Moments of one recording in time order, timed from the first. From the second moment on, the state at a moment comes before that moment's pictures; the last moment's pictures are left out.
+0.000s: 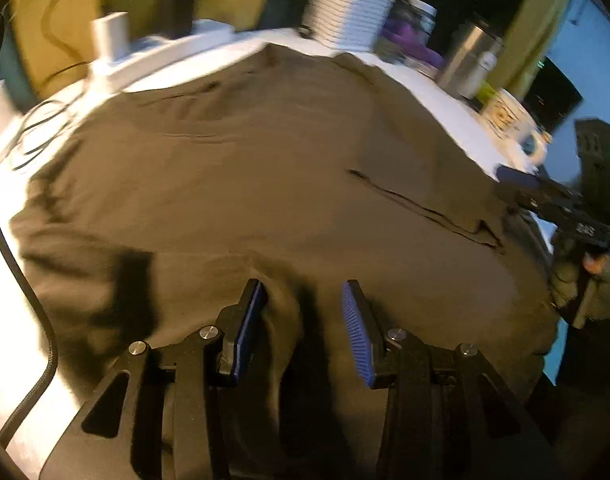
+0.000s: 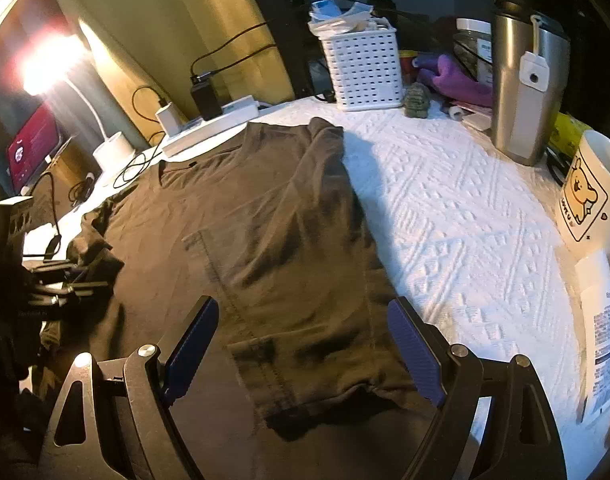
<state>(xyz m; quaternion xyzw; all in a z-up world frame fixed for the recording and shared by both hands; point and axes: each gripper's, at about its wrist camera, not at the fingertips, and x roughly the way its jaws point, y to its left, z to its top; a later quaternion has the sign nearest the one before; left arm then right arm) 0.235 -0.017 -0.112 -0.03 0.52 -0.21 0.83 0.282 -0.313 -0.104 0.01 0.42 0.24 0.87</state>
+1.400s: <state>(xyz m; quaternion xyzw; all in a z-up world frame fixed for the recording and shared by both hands) 0.207 0.119 -0.085 0.03 0.47 0.03 0.88 0.427 -0.257 -0.121 -0.18 0.40 0.19 0.88</state>
